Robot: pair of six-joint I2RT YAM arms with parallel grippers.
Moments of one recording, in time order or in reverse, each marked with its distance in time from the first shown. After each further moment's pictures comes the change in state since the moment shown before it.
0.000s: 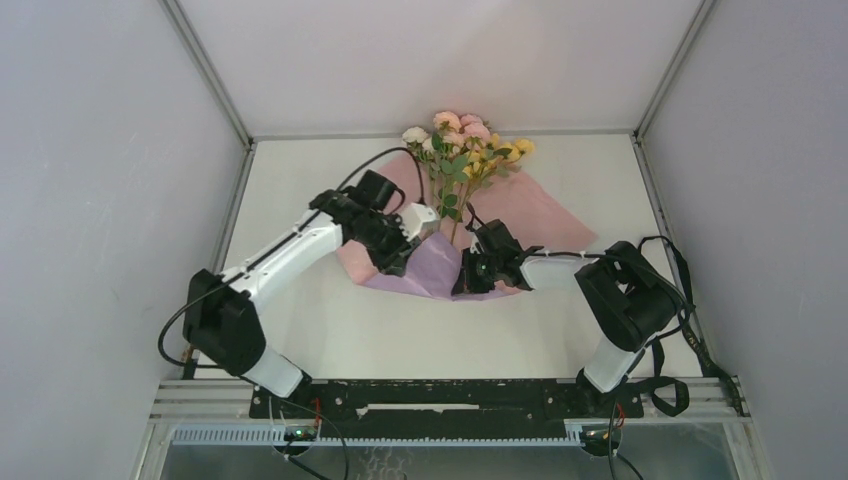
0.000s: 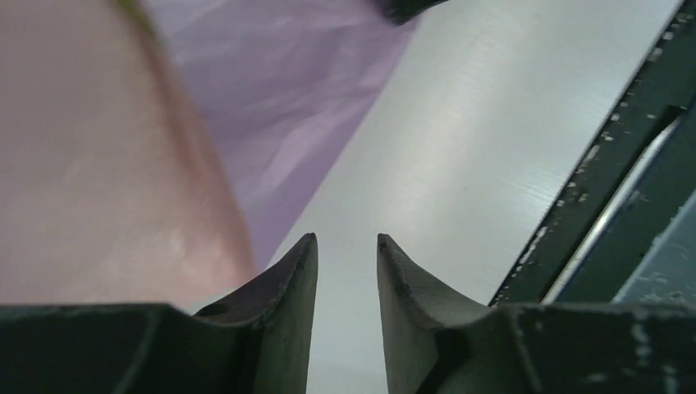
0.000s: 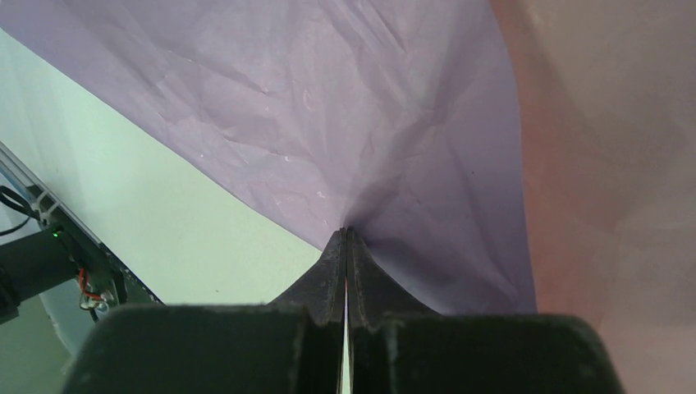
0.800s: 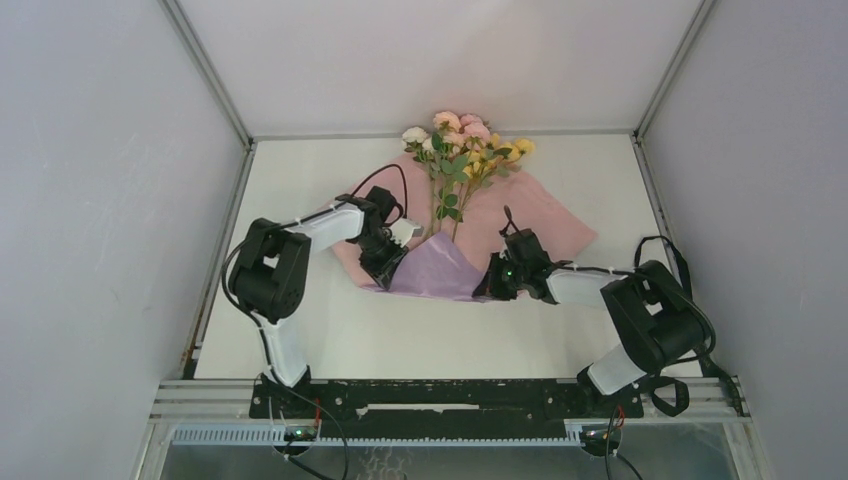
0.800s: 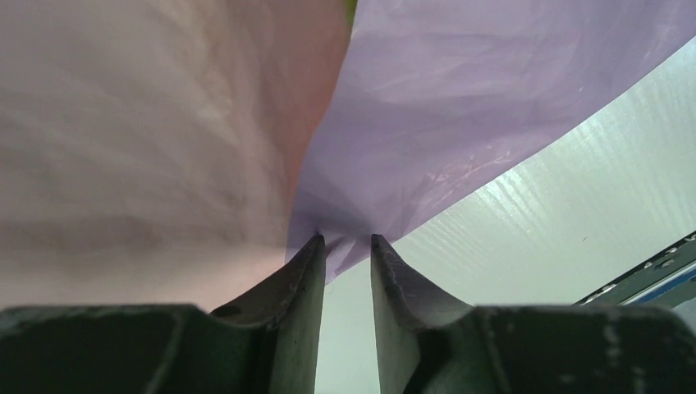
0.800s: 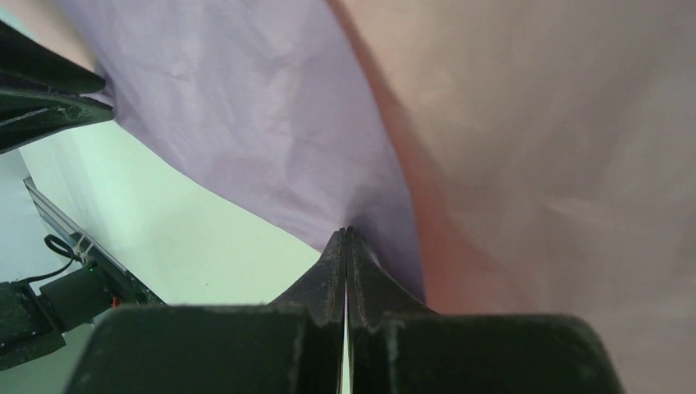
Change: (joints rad) left arm 0.073 0.369 -0.038 0.091 -0.069 -0.164; right arm -0.114 -0.143 -0.192 0.080 0.013 0.118
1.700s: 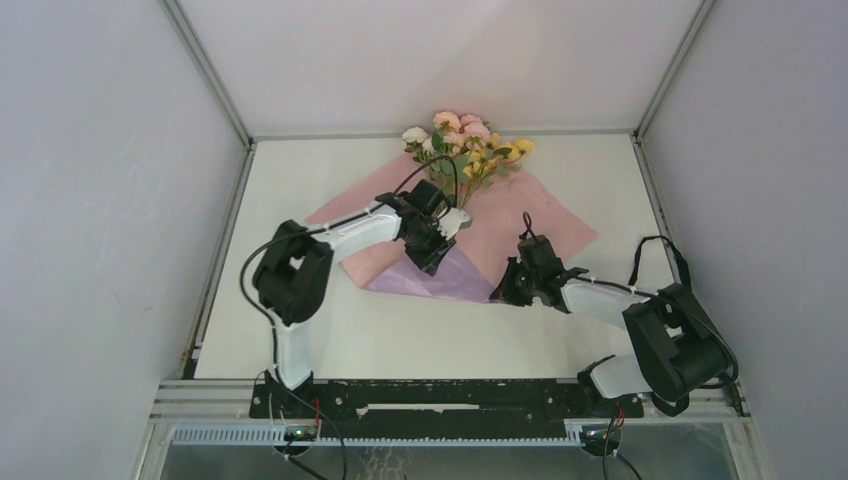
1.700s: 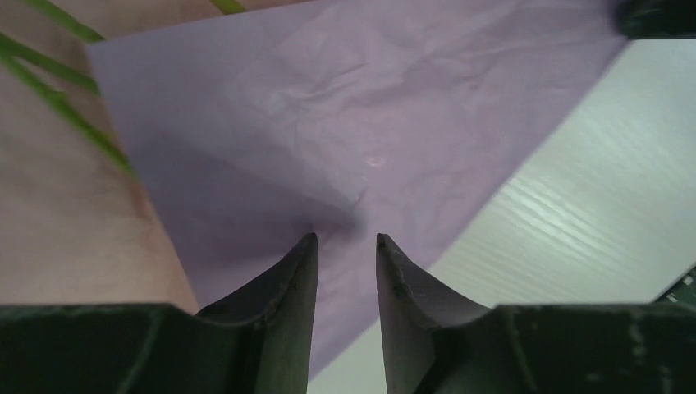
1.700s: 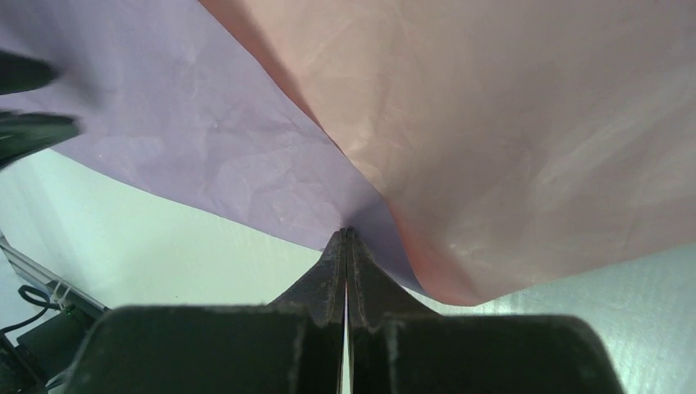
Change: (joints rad) left arm -0.222 -0.014 0.169 0.132 -0.006 -0.031; right arm -0.046 -0.159 -0.082 -0.120 0.123 0.039
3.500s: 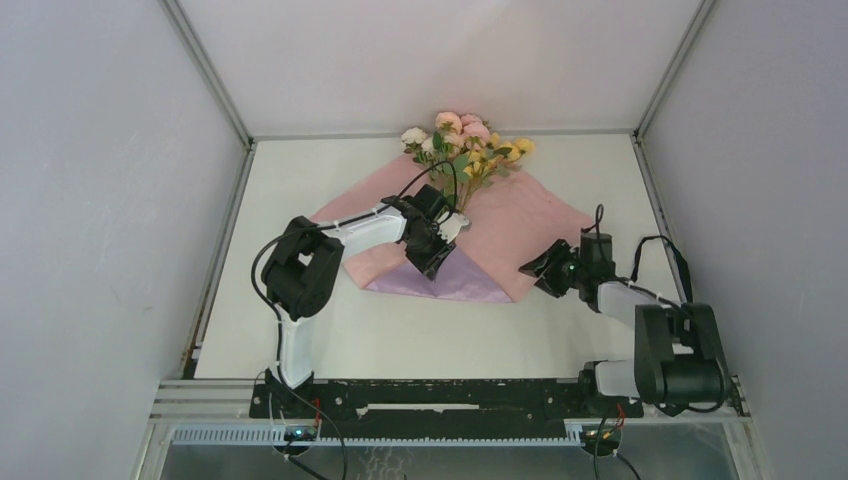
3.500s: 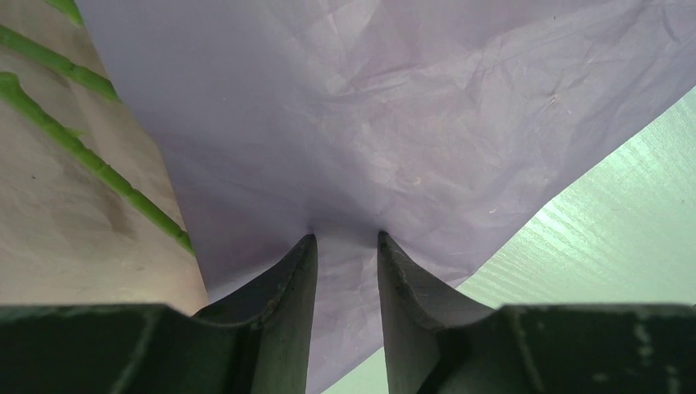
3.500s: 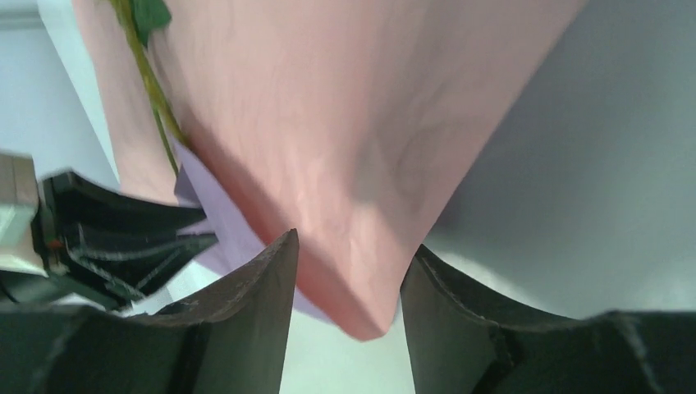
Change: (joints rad) left arm 0.000 0.131 0.007 0.018 -0.030 -0.059; right arm -0.488 -0.027 -0.106 0.211 -0.249 0.093
